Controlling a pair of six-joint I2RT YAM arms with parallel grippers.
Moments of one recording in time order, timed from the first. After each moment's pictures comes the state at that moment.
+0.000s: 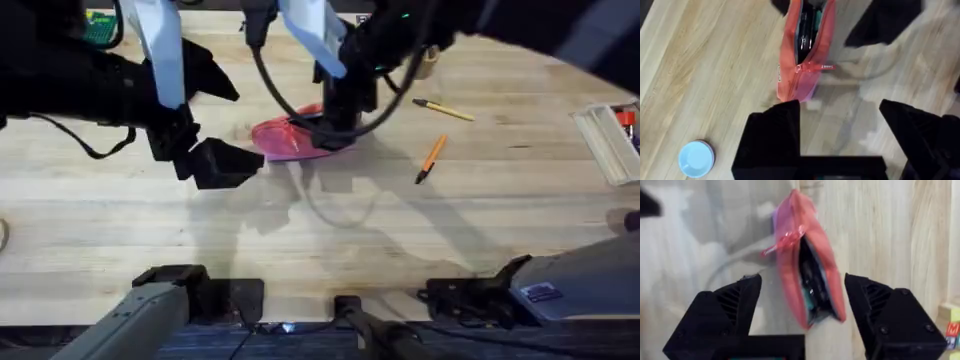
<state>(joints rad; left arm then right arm) 0.05 1.10 1.18 -1.27 0.60 1.10 0.65 1.70 1.56 -0.96 -0.28 -0.82</state>
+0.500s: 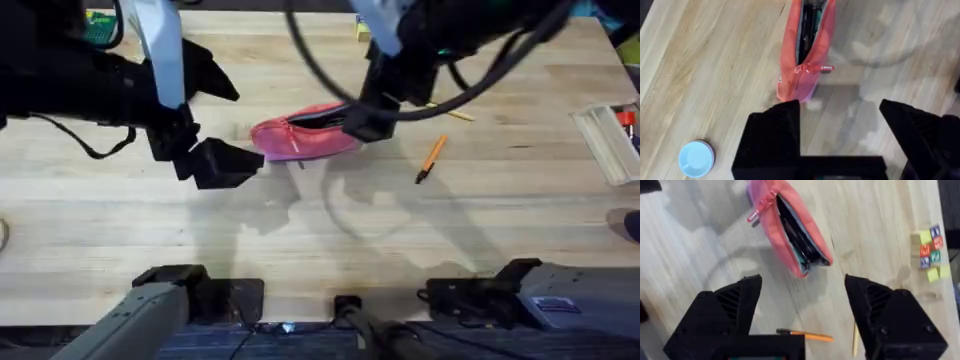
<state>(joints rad) 0.05 1.10 1.18 -1.27 0.60 1.10 0.64 1.49 1.56 -1.10 -0.07 -0.60</state>
